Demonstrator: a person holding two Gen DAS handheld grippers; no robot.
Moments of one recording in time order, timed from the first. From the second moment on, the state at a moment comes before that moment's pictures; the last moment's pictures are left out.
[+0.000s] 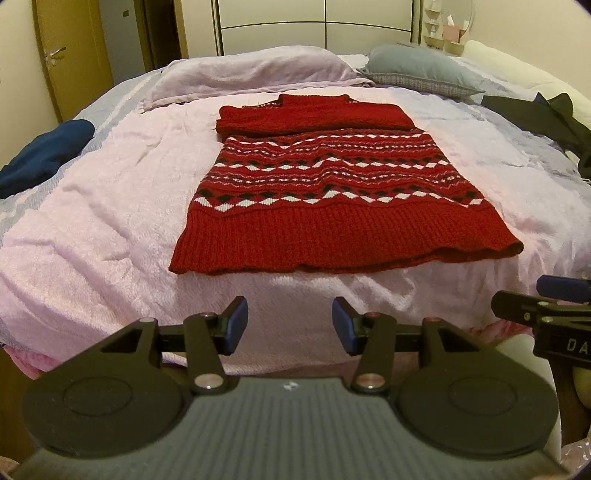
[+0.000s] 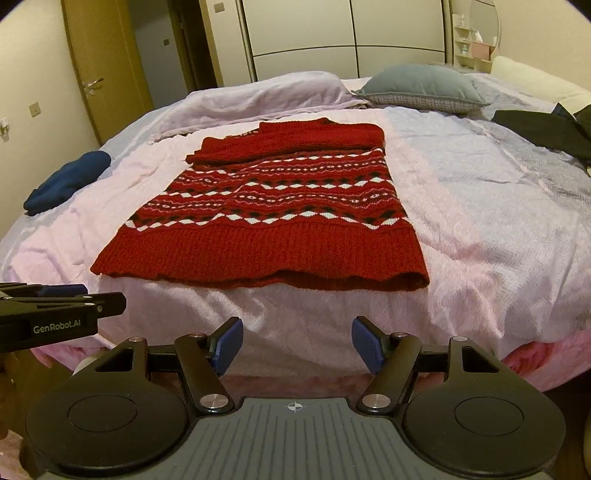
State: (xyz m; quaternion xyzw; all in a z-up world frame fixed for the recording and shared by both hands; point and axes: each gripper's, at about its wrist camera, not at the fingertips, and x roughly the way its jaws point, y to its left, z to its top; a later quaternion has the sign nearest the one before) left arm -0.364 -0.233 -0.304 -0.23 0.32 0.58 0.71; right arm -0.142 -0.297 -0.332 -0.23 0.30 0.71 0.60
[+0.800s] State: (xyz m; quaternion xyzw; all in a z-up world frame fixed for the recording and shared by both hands) left arm -0.402 -0.193 -0.315 -0.25 0.25 0.54 0.76; right arm -0.131 -0.260 -0.353 -0.22 0.32 0.71 0.59
